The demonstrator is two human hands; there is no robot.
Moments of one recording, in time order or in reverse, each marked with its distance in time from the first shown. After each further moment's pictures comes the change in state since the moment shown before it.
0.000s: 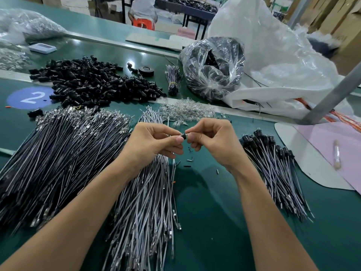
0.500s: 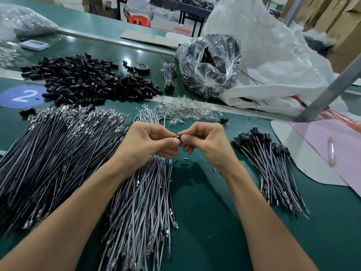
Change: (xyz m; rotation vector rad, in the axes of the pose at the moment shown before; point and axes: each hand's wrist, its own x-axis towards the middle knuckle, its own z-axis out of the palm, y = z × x) left_hand -0.001 -0.001 0.000 0.015 -0.039 0.010; right_hand -0.004 0.009 0.009 0.123 -0.004 0.025
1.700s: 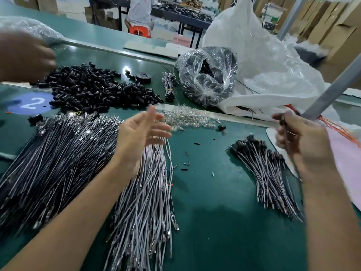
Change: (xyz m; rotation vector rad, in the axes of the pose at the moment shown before) left_hand 0.002 0.013 -0.008 -0.245 0.240 0.081; right_hand -0.049 -0.061 -0.124 0.130 0.565 0.122
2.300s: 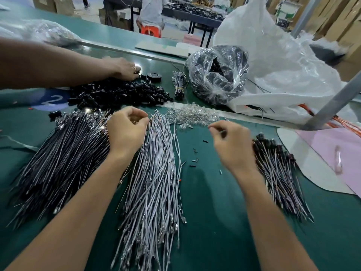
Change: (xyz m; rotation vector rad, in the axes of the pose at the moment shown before) left_hand 0.016 0.001 -0.027 0.732 0.442 0.147; right_hand -0.018 0.055 0.114 -0.896 -0.096 -0.457
